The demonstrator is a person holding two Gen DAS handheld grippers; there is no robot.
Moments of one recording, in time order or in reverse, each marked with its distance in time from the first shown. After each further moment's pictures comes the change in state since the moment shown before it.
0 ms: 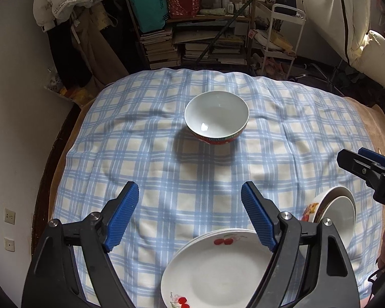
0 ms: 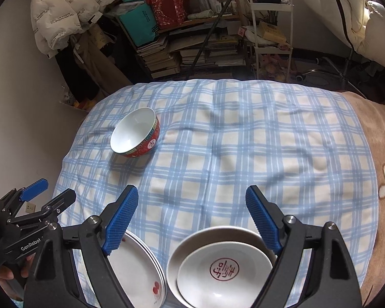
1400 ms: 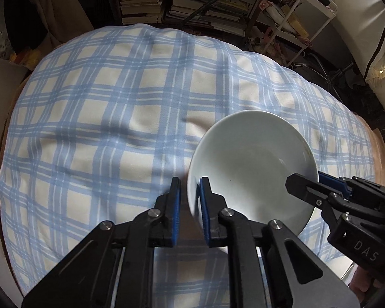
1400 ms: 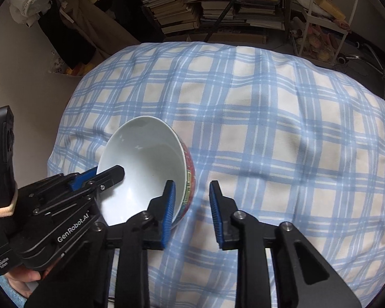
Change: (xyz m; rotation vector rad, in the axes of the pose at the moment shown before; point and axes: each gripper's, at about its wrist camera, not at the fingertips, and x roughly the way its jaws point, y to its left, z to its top) left arm 0.193 0.039 0.093 -0.098 0.265 -0.235; right arm 0.180 0.062 0.091 -0.042 0.300 0.059
